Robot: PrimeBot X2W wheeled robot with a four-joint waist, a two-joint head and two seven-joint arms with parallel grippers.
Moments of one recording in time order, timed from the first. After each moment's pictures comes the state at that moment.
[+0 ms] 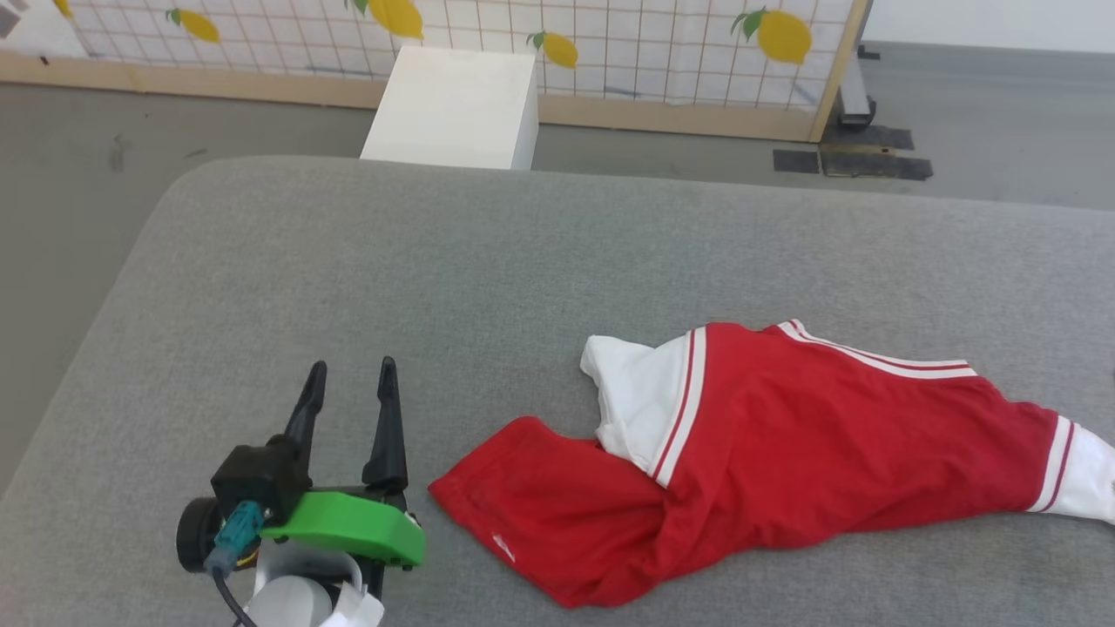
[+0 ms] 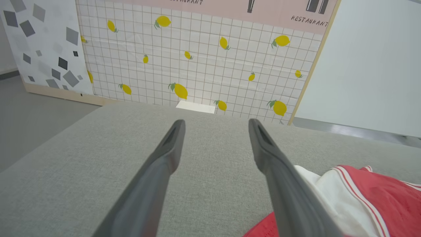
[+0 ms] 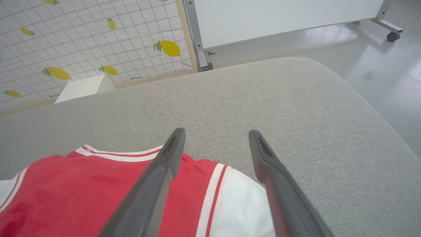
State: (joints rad) left arm -0.07 0.08 -0.12 0.09 -0.25 0.01 -0.25; right arm -0.19 -0.29 -0.42 0.29 0.30 0.13 0.31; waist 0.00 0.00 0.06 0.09
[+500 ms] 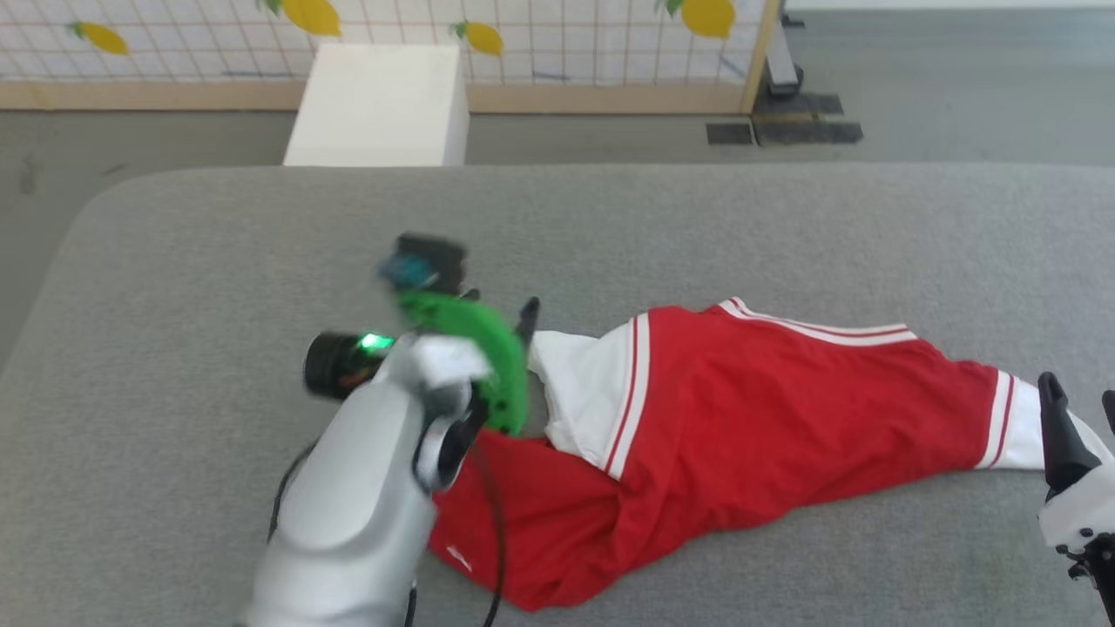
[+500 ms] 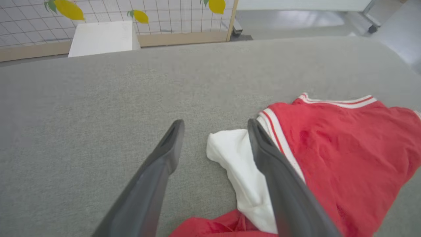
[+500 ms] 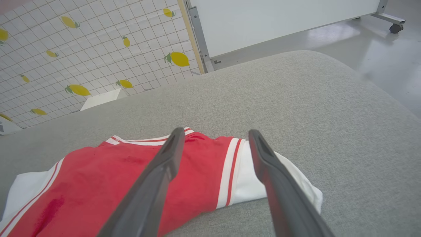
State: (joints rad) left arm -0.52 0.06 -0.32 0.39 -0.37 -0.01 0.35; right arm -0.05 -0.14 -0.36 0.05 0.34 0.13 0.25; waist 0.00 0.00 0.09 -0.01
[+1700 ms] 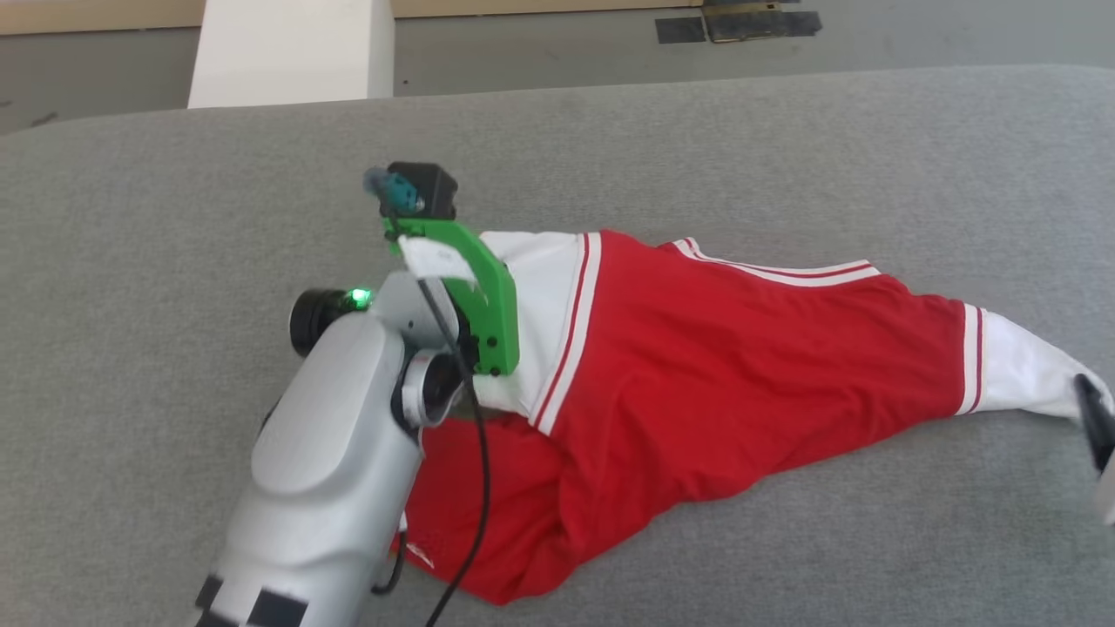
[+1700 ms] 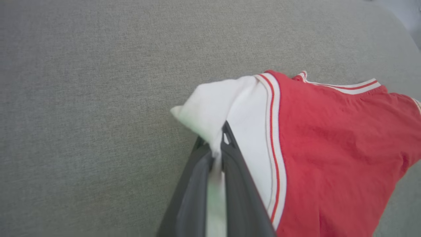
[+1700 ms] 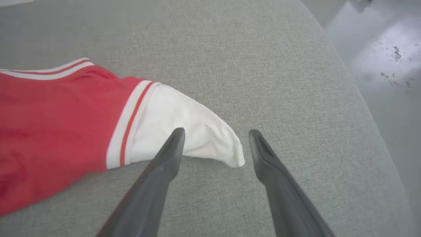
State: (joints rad) left arm -0.67 0.09 -0.37 0.42 -0.50 0.07 0.59; right arm -0.13 -0.32 -0.31 0.13 0.28 0.13 0.45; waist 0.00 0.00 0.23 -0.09
